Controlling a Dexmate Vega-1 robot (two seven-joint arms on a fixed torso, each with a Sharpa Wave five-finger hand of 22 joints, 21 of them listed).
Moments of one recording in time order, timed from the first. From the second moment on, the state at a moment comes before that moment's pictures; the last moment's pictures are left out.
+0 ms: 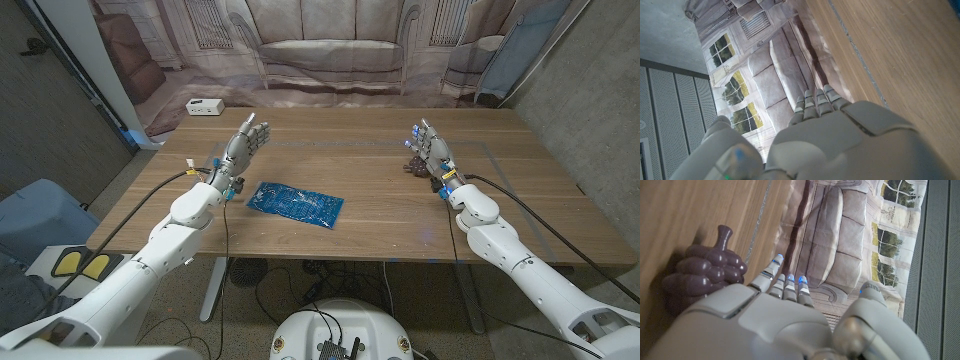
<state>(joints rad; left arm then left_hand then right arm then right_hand) 0.96 0.66 0.32 -1.46 -0.58 -0.40 -0.08 0.10 -0.08 0.21 0.04 0.25 0.10 0.11 0.20 0.17 0.14 0.09 0.22 0.24 0.09 0.09 0.20 0.18 0.03 0.03 0.33 0.17 -0.89 -0.52 -0.36 -1.33 0.65 0.38 0.07 0.27 0.01 0.18 -0.06 0.18 0.13 0.06 0.19 0.18 0.09 0.11 0.20 0.19 0.01 0.05 0.21 0.22 0.30 -0.04 0.22 0.17</state>
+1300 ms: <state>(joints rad) 1.18 0.72 0.24 -1.59 -0.64 -0.52 -0.12 0.11 -0.08 0.21 0.02 0.24 0.14 0.11 0.20 0.17 0.17 0.08 0.21 0.21 0.12 0.09 0.20 0.18 0.07 0.04 0.32 0.17 -0.97 -0.55 -0.34 -1.42 0.64 0.40 0.04 0.26 0.01 0.18 -0.07 0.19 0.14 0.07 0.19 0.18 0.09 0.11 0.20 0.19 0.01 0.05 0.21 0.22 0.30 -0.04 0.22 0.17</state>
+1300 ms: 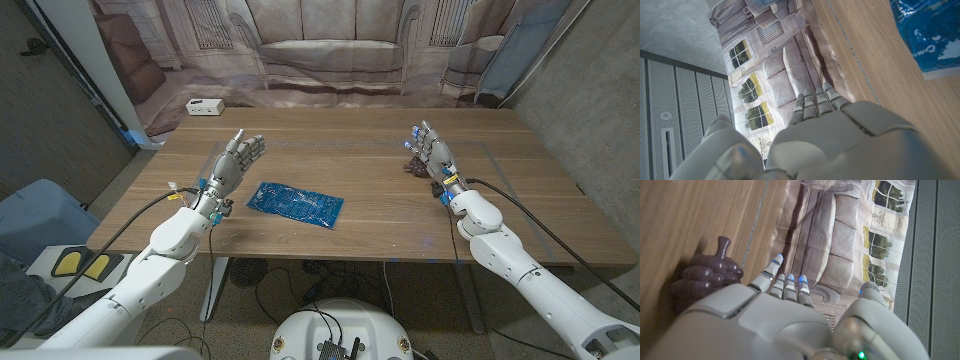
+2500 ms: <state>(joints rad) 1.33 0.70 0.23 -1.65 -0.56 -0.59 -0.04 0.14 -0.07 0.20 0.01 0.24 0.21 0.11 0.20 0.18 0.23 0.08 0.23 0.20 0.19 0.08 0.21 0.18 0.13 0.06 0.31 0.17 -0.97 -0.56 -0.34 -1.43 0.64 0.40 0.05 0.26 0.01 0.17 -0.07 0.19 0.14 0.07 0.19 0.18 0.09 0.11 0.20 0.19 0.01 0.05 0.21 0.21 0.30 -0.04 0.21 0.17</state>
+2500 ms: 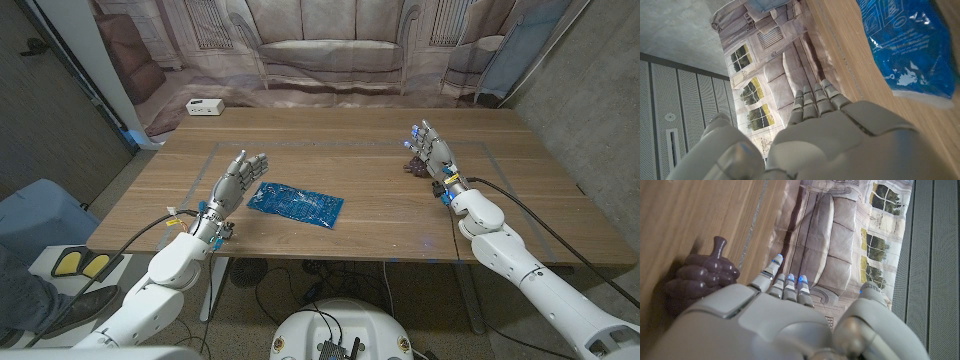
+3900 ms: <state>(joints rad) 1.44 0.74 0.15 -1.78 -0.26 -0.47 0.21 0.18 -0.06 0.21 -0.01 0.22 0.28 0.10 0.21 0.18 0.30 0.06 0.25 0.20 0.25 0.06 0.21 0.18 0.20 0.07 0.30 0.17 -0.91 -0.53 -0.35 -1.36 0.65 0.43 0.10 0.26 0.02 0.17 -0.08 0.19 0.15 0.07 0.19 0.18 0.11 0.11 0.20 0.19 0.02 0.06 0.21 0.21 0.31 -0.03 0.21 0.17</state>
